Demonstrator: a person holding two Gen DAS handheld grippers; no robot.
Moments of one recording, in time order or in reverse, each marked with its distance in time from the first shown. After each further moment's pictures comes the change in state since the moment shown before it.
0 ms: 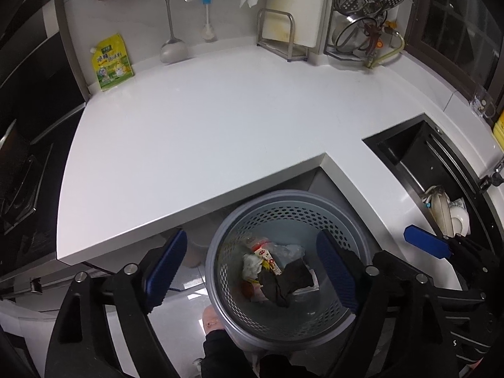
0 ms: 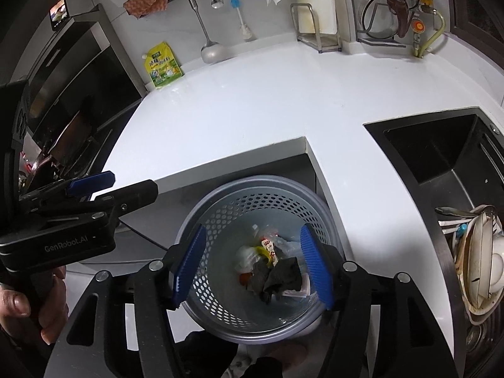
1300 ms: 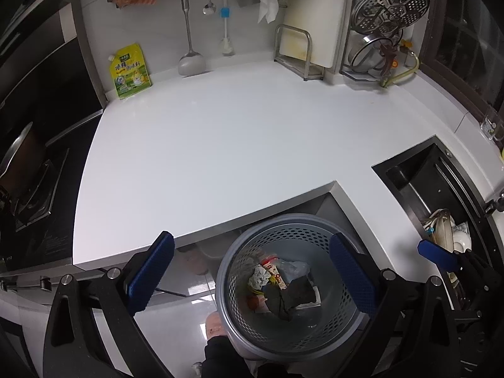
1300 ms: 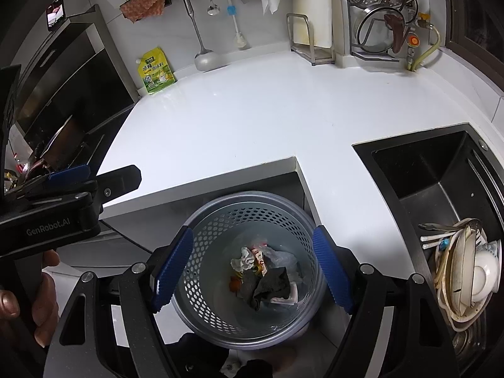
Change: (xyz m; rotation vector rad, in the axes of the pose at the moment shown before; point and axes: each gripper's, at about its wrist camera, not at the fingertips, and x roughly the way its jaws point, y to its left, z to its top) left arm -0.016 0.004 0.024 -0.050 -0.034 0.055; right arm -0.011 0.007 0.022 -0.020 0.002 -0.062
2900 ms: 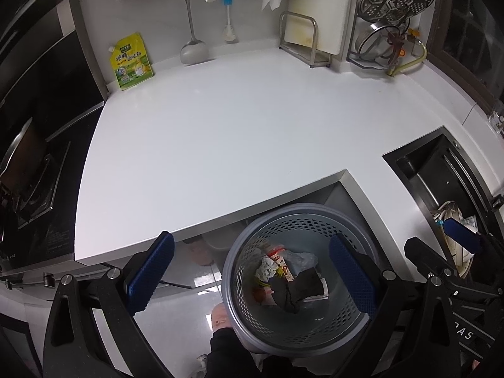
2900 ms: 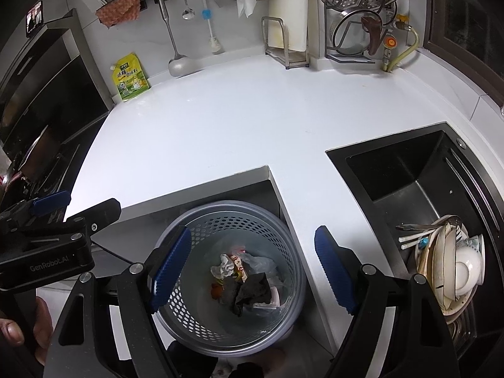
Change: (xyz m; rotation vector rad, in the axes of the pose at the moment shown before) left arm 0.015 0.000 -0.003 0.006 0.053 0.032; right arm 0.001 -0.005 0.011 0.040 -0.008 -0.116
